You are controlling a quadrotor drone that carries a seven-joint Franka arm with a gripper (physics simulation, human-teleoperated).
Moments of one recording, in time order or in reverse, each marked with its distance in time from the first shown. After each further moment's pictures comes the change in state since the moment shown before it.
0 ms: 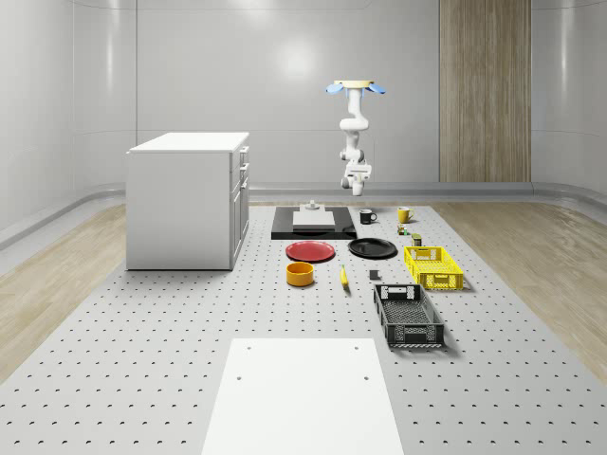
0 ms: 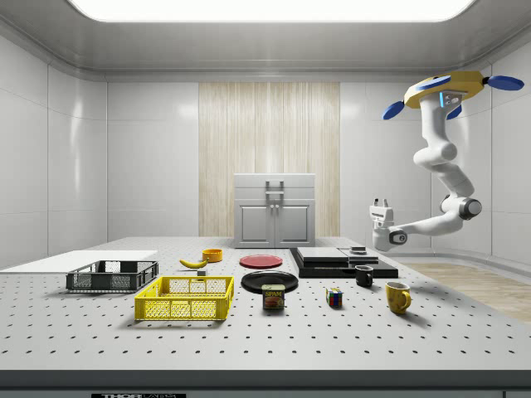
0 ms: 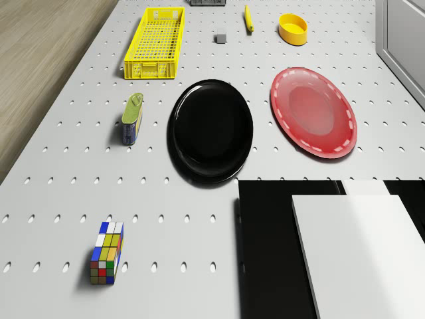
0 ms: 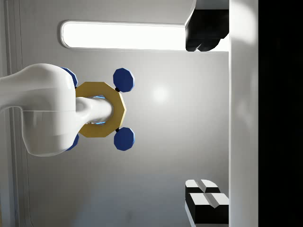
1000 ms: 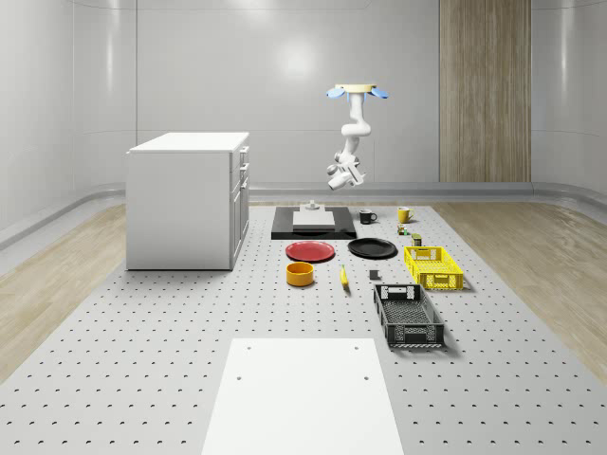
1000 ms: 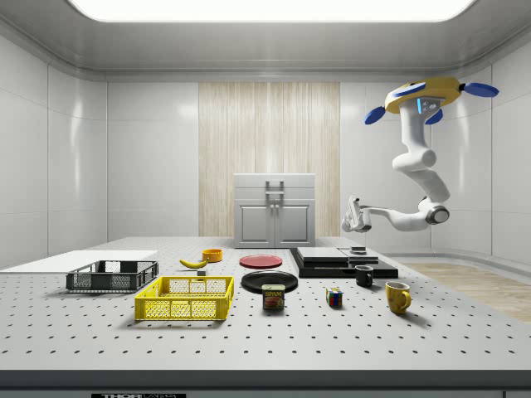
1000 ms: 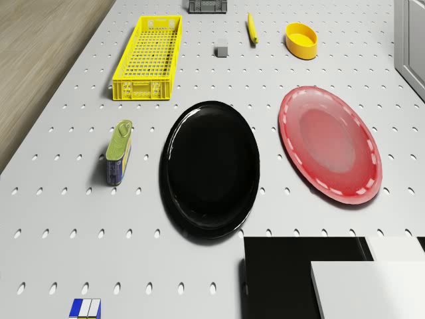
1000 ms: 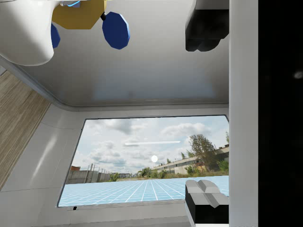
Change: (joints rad) arm -0.187 -0.064 0.538 -0.252 -0.800 0.041 0.137
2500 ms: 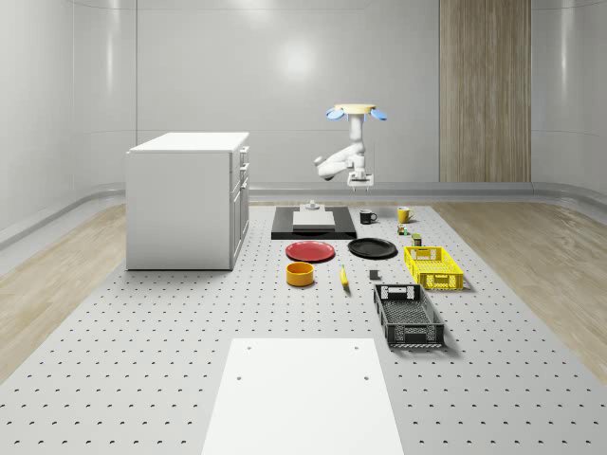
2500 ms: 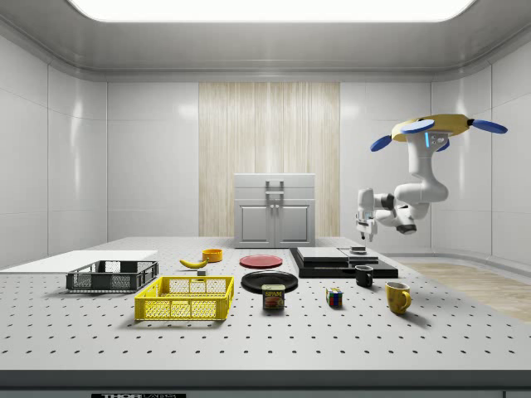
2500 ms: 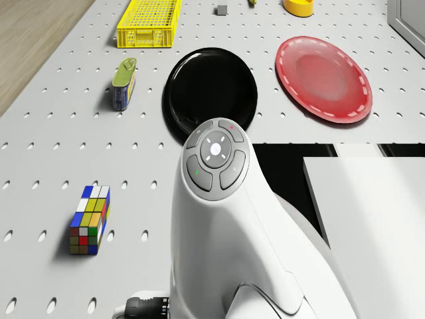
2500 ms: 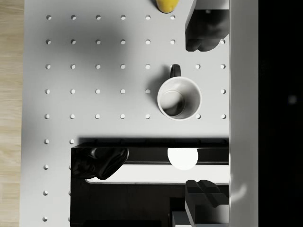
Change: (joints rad) arm -0.835 -0.303 0.696 -0.588 -1.147 -0.244 0.650
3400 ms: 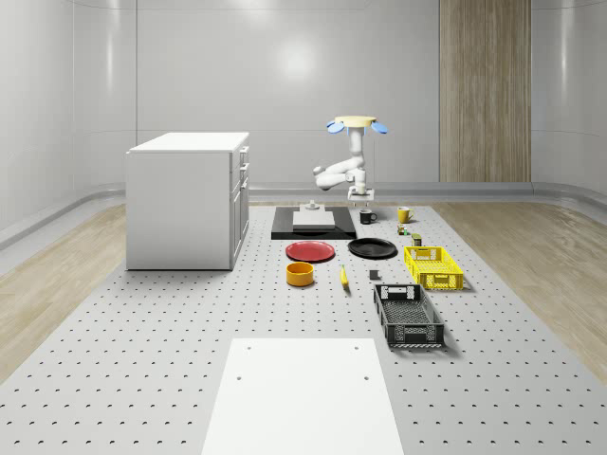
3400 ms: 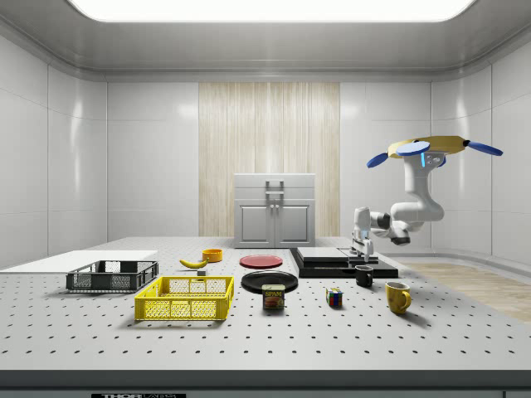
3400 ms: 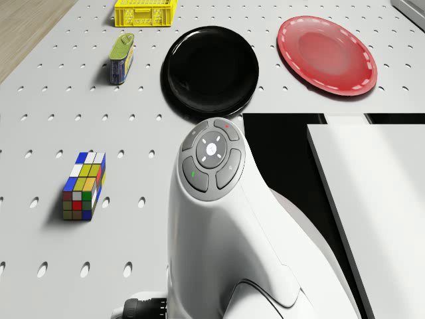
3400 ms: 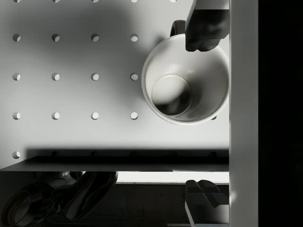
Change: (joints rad) arm -0.043 -0.095 0.034 0.006 0.045 0.078 0.038
